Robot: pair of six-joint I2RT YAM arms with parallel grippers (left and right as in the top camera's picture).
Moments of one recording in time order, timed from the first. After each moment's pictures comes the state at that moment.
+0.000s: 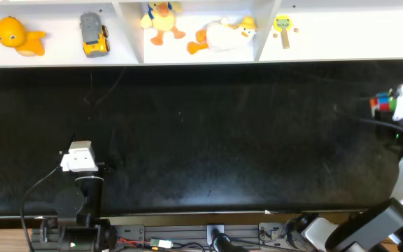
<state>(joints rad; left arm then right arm) 0.00 0.01 0.01 -0.08 -0.04 -0.04 -0.79 1.44 0.96 -0.41 -0.39 -0.72</state>
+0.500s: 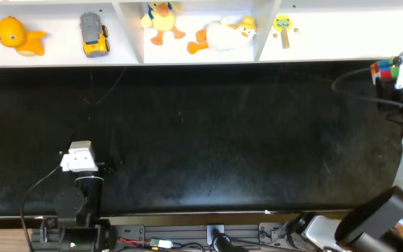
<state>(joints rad) 0.00 0.01 0.01 -0.08 -0.04 -0.04 -0.65 1.55 1.15 -0.41 -0.38 -0.62</state>
